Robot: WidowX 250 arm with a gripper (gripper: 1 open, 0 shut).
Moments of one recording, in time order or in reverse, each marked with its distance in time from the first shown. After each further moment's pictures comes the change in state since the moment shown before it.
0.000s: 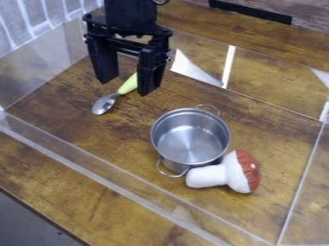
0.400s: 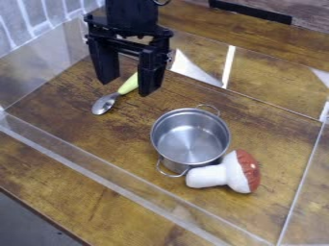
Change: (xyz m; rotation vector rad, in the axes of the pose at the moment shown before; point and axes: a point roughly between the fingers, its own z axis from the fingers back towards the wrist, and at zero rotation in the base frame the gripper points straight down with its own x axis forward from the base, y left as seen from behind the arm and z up) arm 0.001 -0.001 -0.003 -0.005 0.009 -0.006
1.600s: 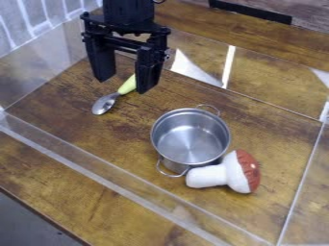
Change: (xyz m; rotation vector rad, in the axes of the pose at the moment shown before) arm 0.001 0.005 0.003 0.011 -0.003 0.035
